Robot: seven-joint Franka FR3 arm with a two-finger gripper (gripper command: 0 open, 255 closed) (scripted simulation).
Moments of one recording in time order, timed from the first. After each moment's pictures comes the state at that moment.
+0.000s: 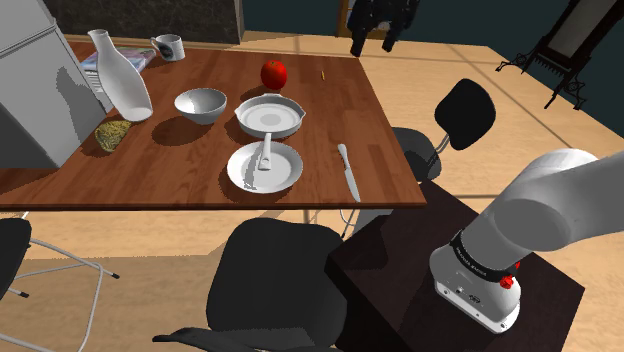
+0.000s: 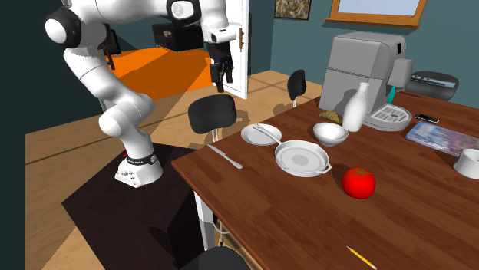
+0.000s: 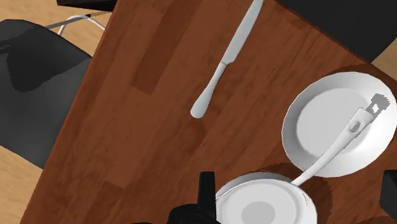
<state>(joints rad) -0.01 -0.59 0.14 -2.20 0.11 1.74 0.16</state>
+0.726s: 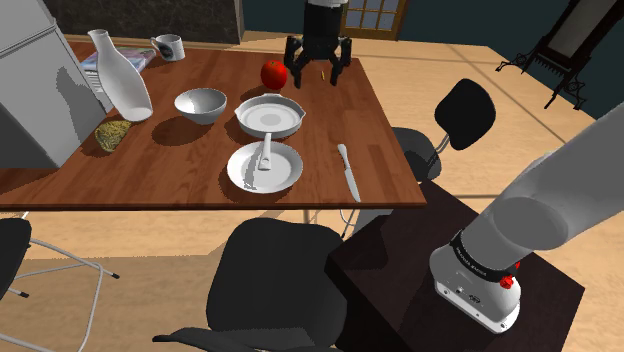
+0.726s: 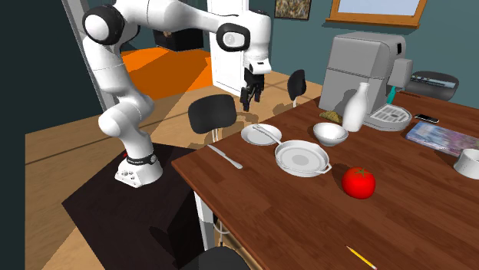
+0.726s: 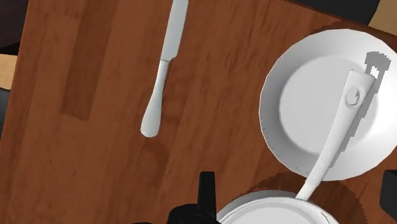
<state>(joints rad) -0.04 -0.15 0.27 -2.01 0.12 1.81 0.48</state>
